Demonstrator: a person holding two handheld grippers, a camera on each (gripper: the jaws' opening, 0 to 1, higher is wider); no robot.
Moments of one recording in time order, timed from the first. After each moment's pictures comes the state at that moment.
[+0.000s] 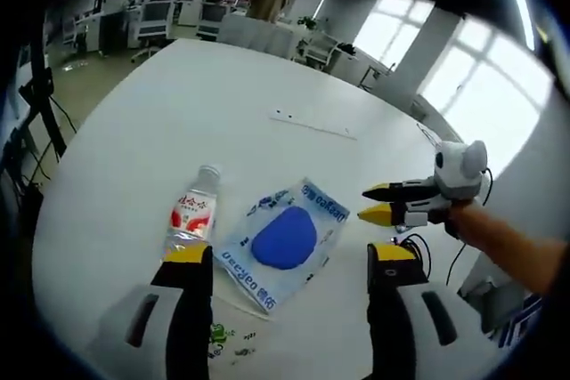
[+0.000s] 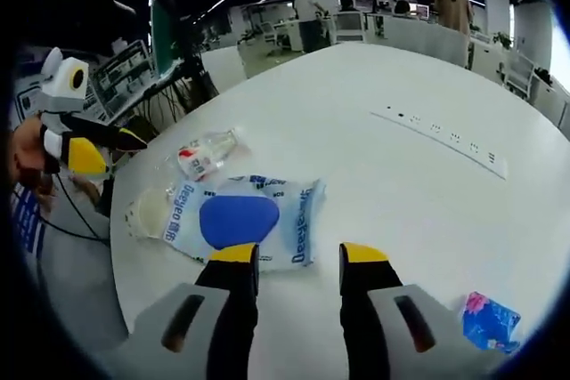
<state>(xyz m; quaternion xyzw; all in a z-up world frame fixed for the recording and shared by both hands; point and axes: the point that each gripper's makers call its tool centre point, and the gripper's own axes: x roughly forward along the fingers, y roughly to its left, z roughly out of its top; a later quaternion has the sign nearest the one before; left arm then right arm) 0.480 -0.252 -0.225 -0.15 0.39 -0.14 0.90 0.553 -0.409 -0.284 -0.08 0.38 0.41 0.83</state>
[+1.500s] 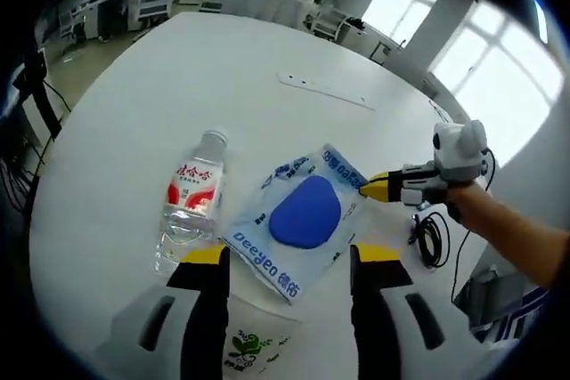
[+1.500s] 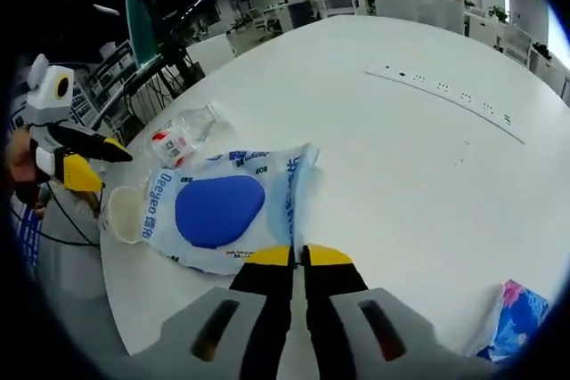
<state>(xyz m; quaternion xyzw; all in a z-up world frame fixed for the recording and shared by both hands) 0.477 -0.250 -0.272 -0.13 0.46 -0.13 0.87 0.552 -0.402 -0.329 -0.06 0.43 0.39 0.81</state>
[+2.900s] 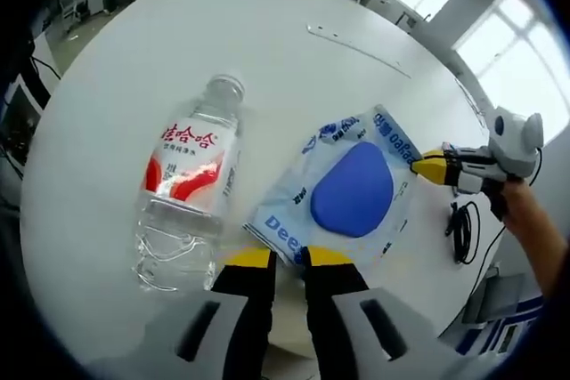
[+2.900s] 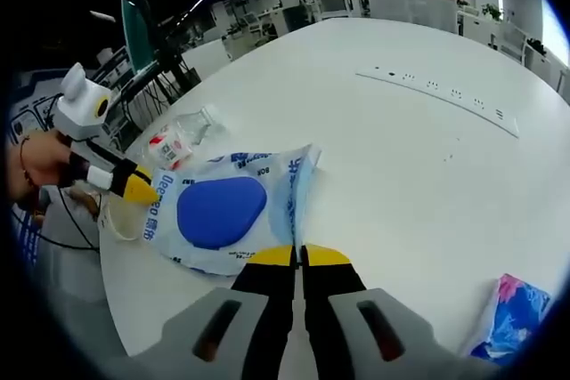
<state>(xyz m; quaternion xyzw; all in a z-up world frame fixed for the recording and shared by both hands) 0.488 -0.244 -0.335 -0.12 0.54 -0.10 0.83 0.557 -0.412 -0.329 -0.05 0.43 0.38 0.82</state>
